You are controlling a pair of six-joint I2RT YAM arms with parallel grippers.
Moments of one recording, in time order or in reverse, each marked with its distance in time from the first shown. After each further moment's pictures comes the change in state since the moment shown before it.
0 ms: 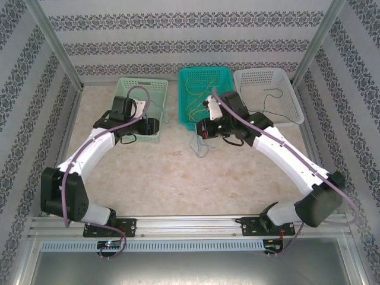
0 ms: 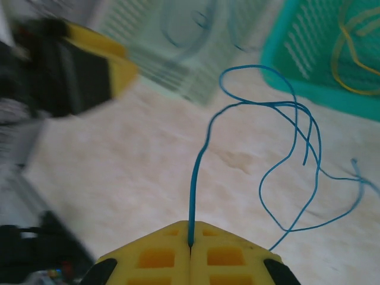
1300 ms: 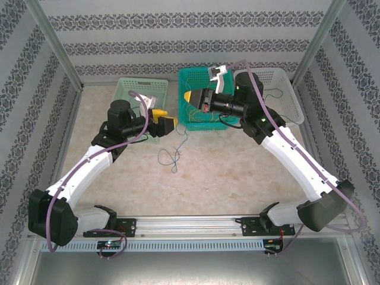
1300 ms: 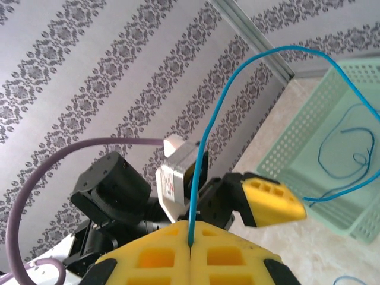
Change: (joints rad) left arm -0.124 -0.186 -0.141 0.496 0.341 -0.139; right arm -0.033 -0.026 0.089 0.481 -0.190 0.323
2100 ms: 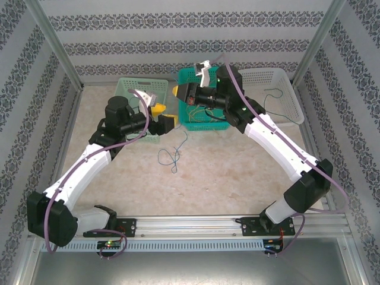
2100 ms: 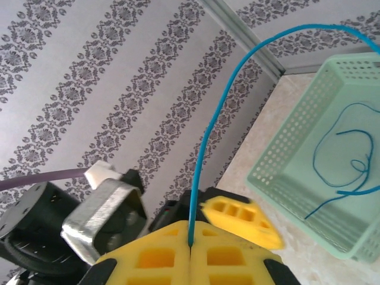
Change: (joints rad) left arm 0.000 0.005 0.067 -0.045 -0.027 0.111; right arm 0.041 0.200 0.125 0.016 0.036 0.015
